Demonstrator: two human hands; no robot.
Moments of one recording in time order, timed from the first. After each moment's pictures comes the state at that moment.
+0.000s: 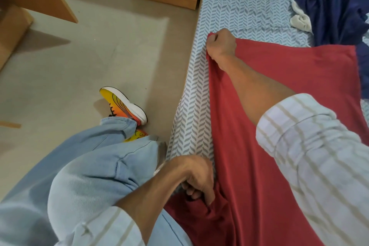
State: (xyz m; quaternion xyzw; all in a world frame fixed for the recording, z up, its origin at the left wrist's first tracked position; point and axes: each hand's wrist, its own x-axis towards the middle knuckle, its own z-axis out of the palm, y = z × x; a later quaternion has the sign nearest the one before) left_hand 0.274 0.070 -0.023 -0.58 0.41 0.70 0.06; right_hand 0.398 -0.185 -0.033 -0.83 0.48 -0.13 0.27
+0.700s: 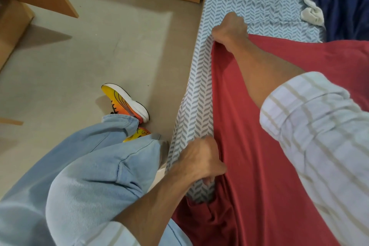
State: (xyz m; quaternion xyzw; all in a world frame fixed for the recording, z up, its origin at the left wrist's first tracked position) left_hand 0.274 0.062 -0.023 -0.77 0.36 0.51 -0.17; right_hand 0.422 -0.215 -0.021 -0.84 0.50 -0.05 0.21
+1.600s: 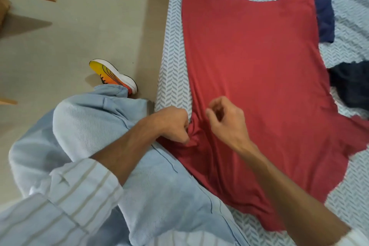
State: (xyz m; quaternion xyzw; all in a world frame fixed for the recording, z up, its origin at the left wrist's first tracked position) left_hand 0.235 0.128 0.026 -0.73 0.51 0.46 0.03; right_hand 0.075 0.031 -0.013 -0.85 0.38 -0.16 0.33
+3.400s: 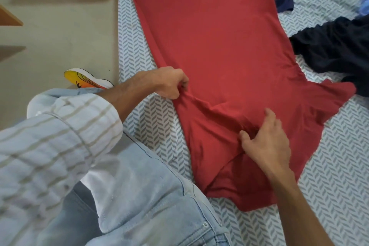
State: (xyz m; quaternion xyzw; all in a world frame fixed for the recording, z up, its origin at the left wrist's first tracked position) left_hand 0.214 0.000 0.018 -0.68 0.63 0.37 0.08; right_hand -0.094 0.013 0.020 -0.71 0.68 0.04 0.20
